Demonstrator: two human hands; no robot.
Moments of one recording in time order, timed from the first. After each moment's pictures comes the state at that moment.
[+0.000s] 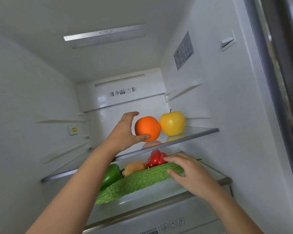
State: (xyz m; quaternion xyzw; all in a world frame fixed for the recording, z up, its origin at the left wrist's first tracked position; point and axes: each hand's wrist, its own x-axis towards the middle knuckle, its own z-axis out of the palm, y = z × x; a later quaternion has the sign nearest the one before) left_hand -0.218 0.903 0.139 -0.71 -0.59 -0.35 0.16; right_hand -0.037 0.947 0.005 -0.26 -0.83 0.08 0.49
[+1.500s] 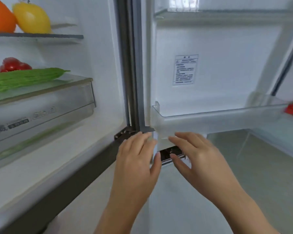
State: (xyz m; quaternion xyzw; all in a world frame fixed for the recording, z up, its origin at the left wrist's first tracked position) left_hand -0.008 0.648 -0.133 -0.83 -0.30 -0.47 0.04; right_hand 0.133 0.577 -0.117 -0.66 -0.65 -0.20 0.31
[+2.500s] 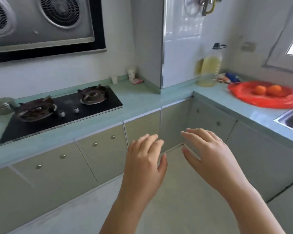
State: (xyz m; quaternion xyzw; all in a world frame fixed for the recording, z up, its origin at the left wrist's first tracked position) left_hand 0.361 0.074 -0.186 -0.81 0.43 -0.26 -0.31; right_hand 0.267 -0.070 -0.166 -0.94 0.14 -0.31 0.09
